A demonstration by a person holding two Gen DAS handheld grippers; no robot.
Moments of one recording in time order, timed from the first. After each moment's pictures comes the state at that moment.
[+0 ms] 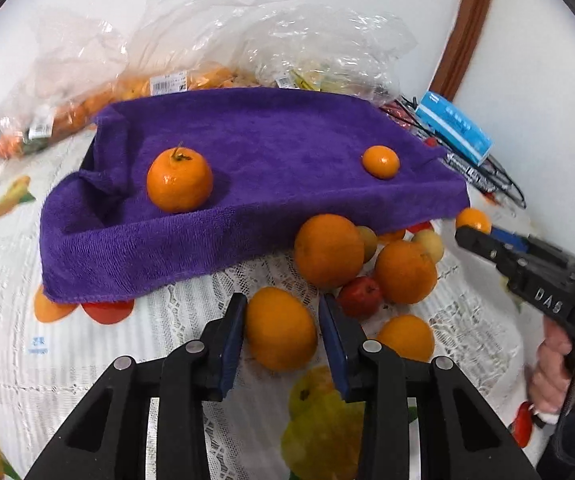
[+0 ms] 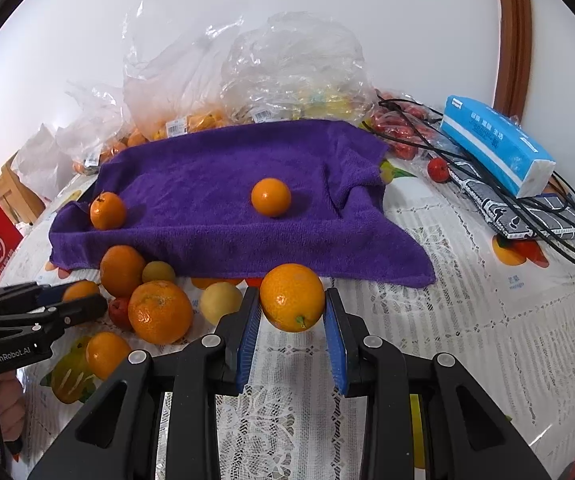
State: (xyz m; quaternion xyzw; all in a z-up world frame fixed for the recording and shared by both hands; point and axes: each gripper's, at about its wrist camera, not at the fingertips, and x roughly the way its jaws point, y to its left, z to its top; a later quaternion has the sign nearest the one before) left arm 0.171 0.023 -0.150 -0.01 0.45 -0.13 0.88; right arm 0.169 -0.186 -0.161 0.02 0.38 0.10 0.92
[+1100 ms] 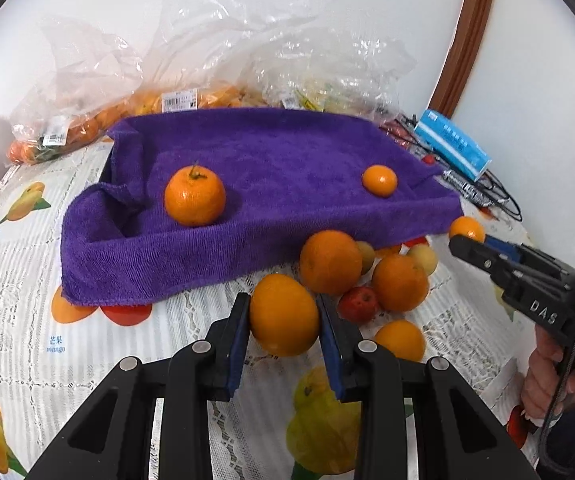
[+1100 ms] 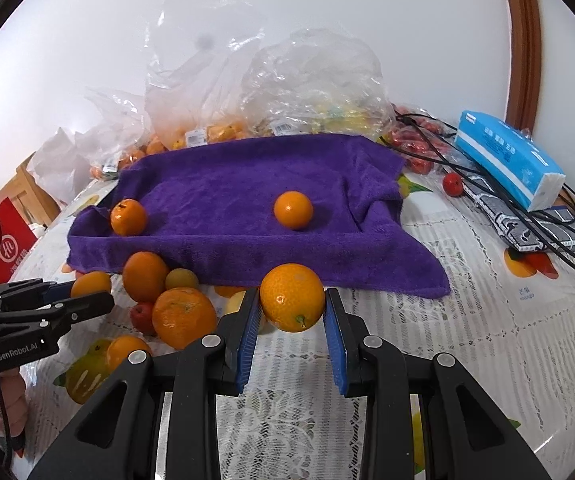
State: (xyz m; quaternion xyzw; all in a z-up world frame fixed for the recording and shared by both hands) left arm 0.161 0.035 -0.136 -0.03 0.42 -0.13 0.90; right arm 0.163 -0.181 -0.153 0.02 0.36 0.13 0.92
